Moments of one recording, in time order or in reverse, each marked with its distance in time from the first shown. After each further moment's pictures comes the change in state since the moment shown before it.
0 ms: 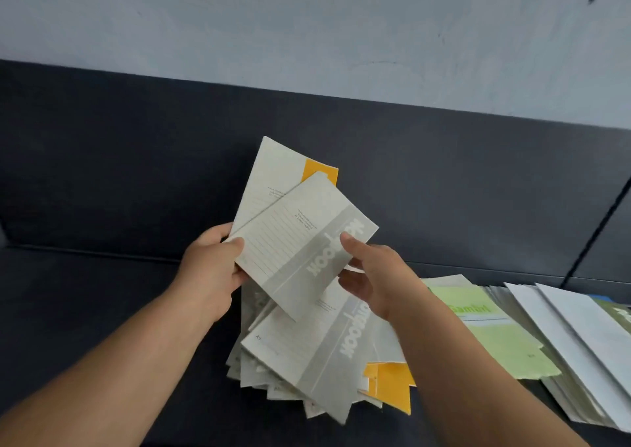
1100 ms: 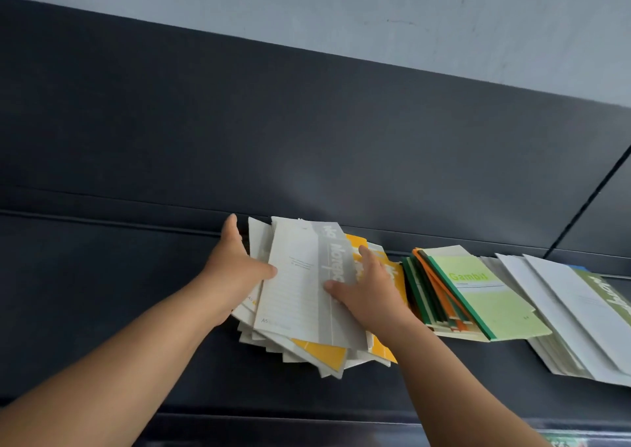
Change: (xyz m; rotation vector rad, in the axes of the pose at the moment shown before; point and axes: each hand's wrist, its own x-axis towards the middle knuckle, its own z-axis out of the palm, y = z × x) left_hand -0.012 -0.027 -0.018 0.596 -0.195 -0.060; right_hand -0.030 0.064 0.011 -0.842 0.148 -0.185
